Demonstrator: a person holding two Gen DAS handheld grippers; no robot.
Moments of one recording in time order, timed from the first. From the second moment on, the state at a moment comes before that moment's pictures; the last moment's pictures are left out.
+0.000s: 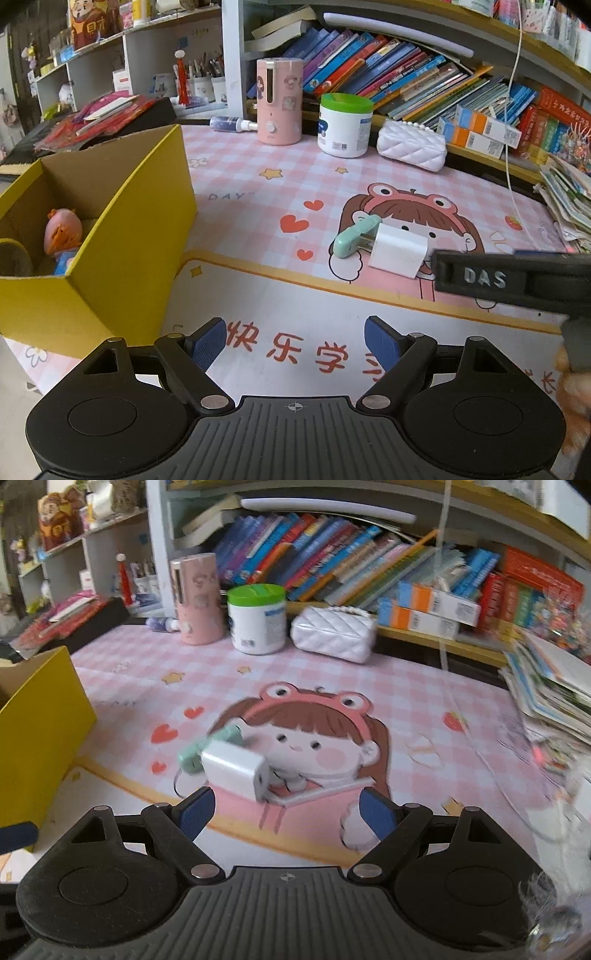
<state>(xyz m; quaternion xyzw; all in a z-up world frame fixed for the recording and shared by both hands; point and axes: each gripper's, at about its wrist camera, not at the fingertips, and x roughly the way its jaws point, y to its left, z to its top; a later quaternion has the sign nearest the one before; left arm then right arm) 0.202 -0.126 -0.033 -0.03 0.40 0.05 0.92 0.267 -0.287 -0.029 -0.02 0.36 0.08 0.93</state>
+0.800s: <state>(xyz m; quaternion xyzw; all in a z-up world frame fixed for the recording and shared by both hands) 0.219 -0.128 -0.036 0.00 0.41 0.05 0.91 0.331 -0.258 -0.070 -0.04 0.40 0.15 0.90</state>
